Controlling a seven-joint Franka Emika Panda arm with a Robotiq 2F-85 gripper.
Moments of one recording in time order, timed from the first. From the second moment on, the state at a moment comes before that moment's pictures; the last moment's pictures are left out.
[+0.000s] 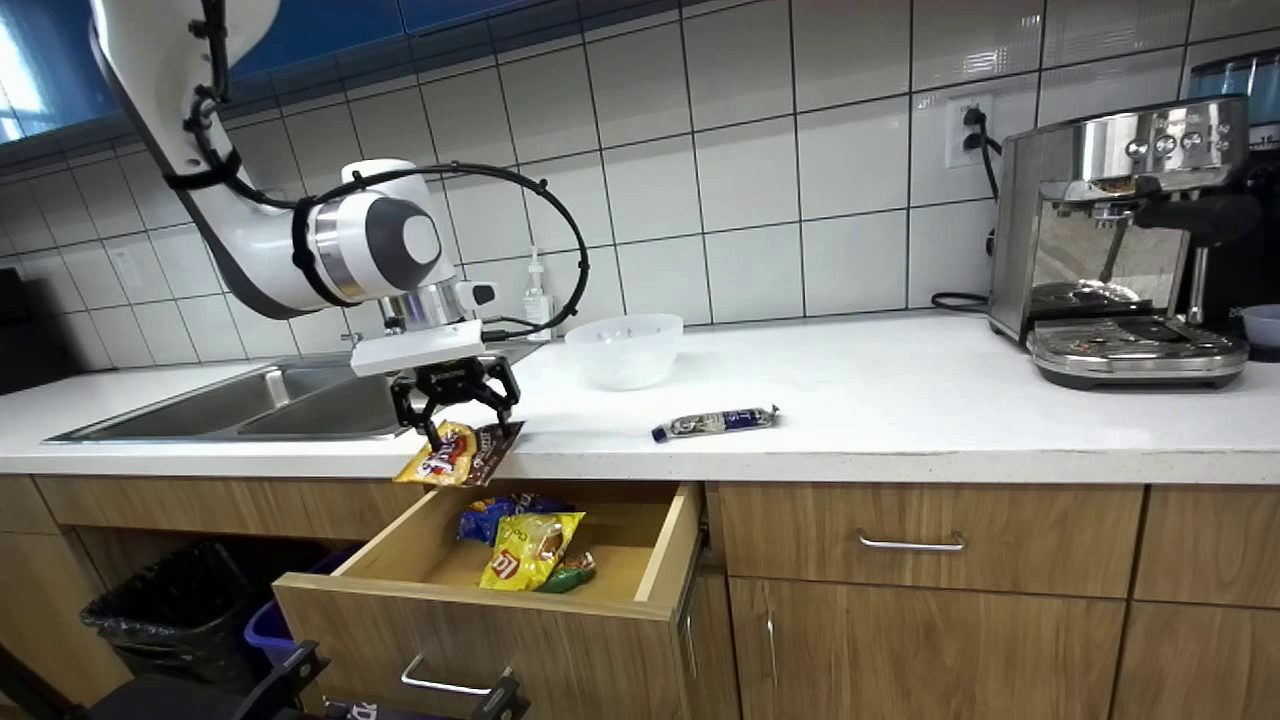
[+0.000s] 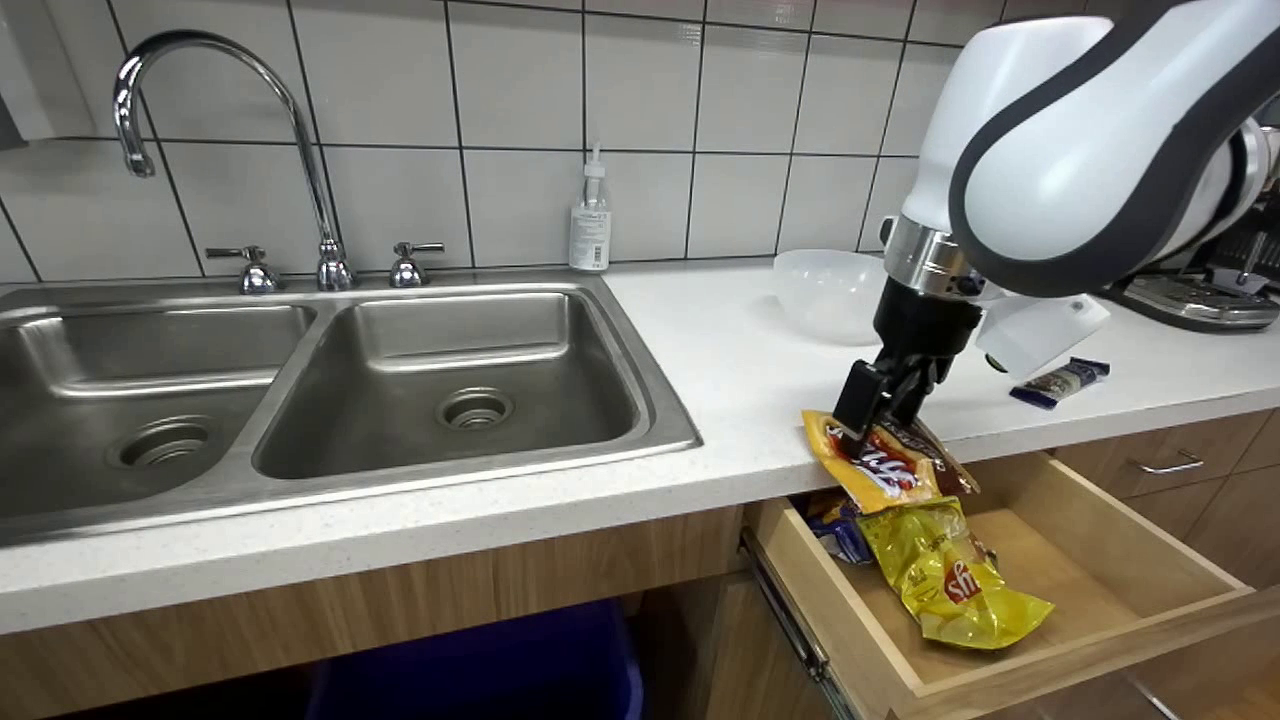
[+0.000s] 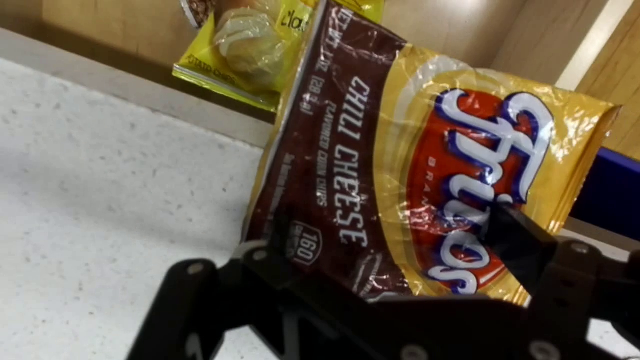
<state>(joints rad) 0.12 0.26 0.08 -2.42 -0.13 2.78 -0.17</state>
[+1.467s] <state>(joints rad) 0.09 -0.07 0.07 -2.63 0.04 2.66 -0.36</state>
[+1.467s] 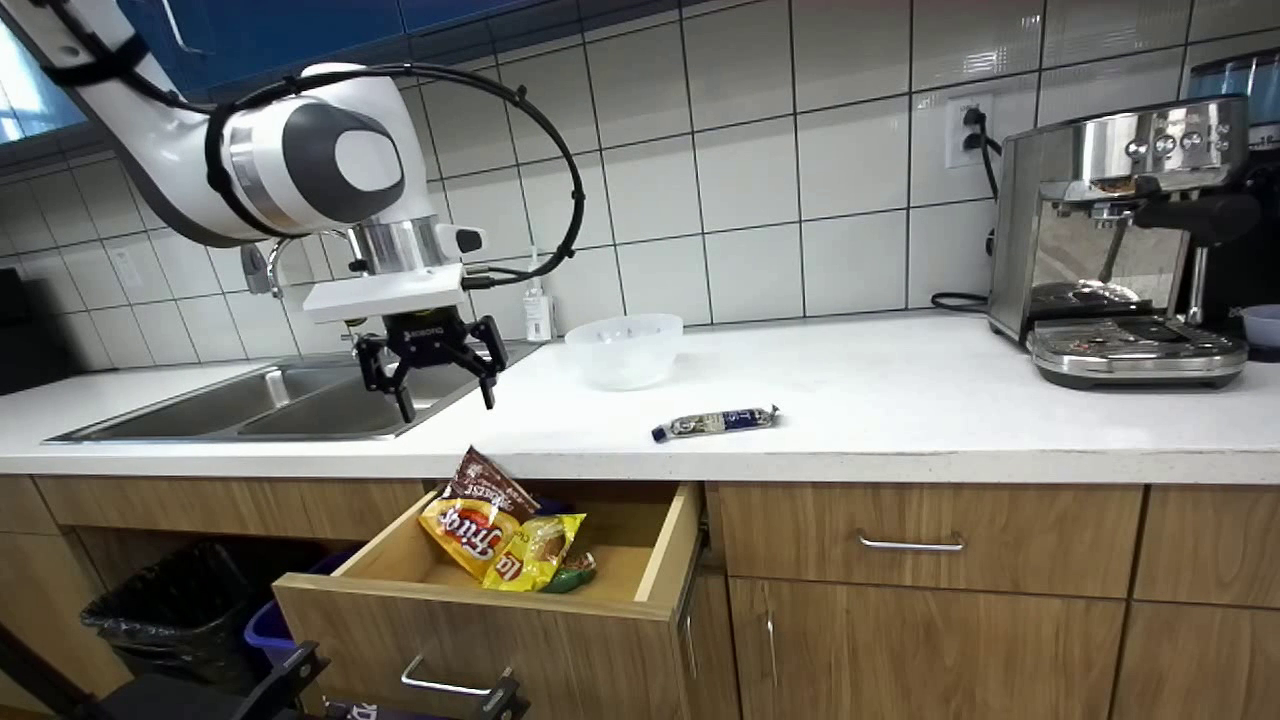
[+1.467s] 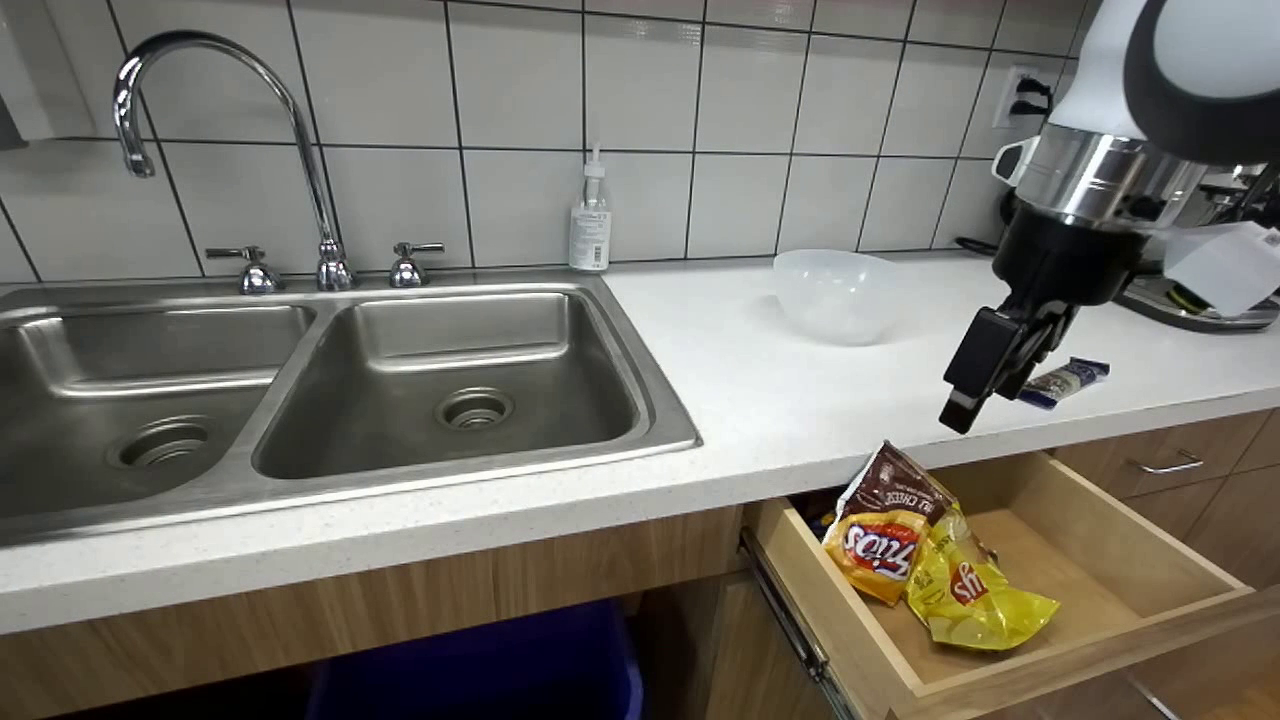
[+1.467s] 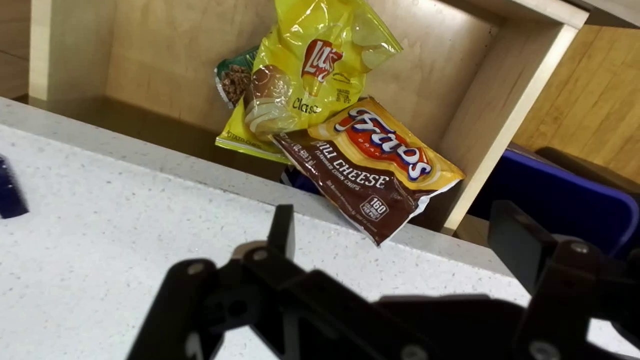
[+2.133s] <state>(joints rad) 0.11 0.11 0.09 -2.50 0.14 2.71 -0.50</state>
